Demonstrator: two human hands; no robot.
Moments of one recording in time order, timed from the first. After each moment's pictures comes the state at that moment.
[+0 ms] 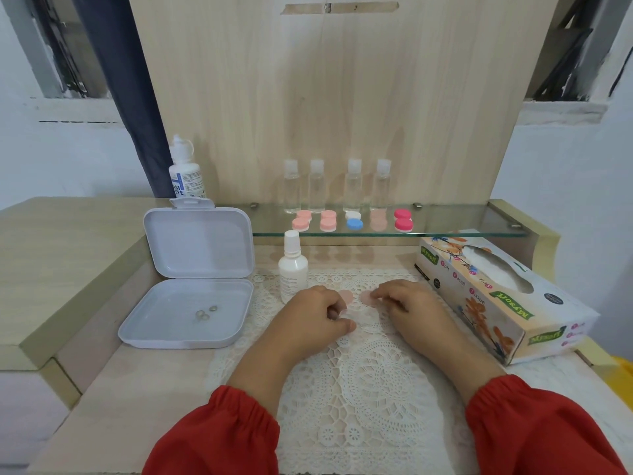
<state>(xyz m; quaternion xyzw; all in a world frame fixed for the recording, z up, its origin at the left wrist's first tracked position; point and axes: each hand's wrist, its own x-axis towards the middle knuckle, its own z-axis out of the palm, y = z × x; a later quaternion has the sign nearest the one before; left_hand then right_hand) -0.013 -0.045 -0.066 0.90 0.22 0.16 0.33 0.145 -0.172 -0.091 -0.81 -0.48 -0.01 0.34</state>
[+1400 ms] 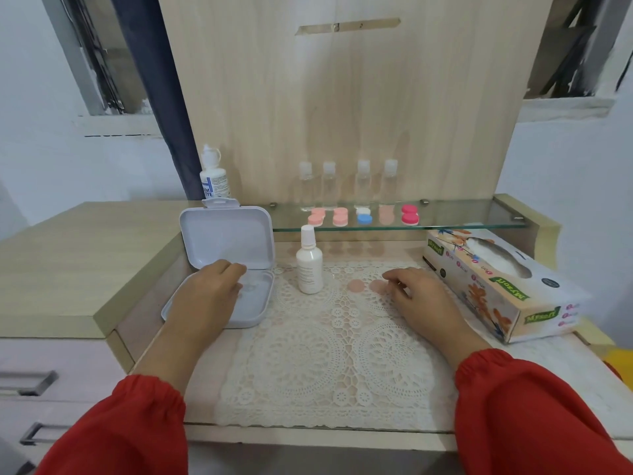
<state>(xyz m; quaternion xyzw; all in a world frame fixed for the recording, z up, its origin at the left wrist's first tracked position) -0.128 0.049 -0.064 0.91 0.22 0.34 -0.09 0.133 -0.177 -0.089 -0.81 -0.47 -0.08 0.34</state>
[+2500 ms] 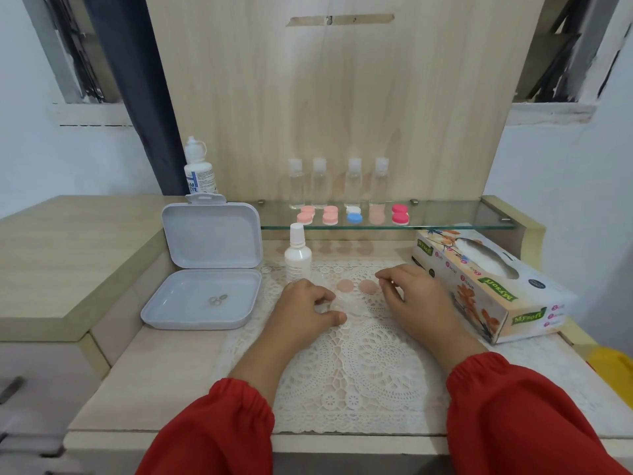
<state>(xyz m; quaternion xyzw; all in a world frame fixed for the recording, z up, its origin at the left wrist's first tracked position) -0.028 -0.044 -0.085 0.89 0.25 0.24 0.31 0.128 -0.182 -0.084 -0.76 -0.51 -0.21 0.35</state>
